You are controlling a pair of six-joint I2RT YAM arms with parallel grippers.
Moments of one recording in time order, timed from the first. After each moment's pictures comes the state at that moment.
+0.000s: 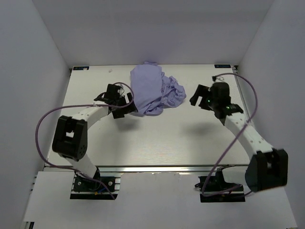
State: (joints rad) left arm -0.29 1.64 1.06 -0.34 0.18 -0.56; right arm 0.22 1.21 0.92 -0.28 -0.05 0.43
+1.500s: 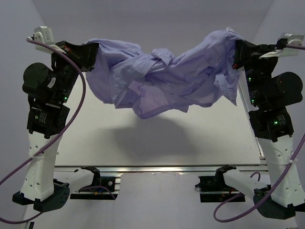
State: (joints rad) left arm -0.30 1.12 1.75 -0.34 0.03 -0.52; right arm 0.34 1.02 1.57 -0.12 0.17 0.12
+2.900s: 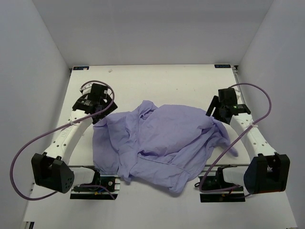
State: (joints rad) left arm -0.28 1.27 1.14 -0.86 -0.35 -0.84; right arm 0.14 1.24 0.96 -0.69 0.28 0.46
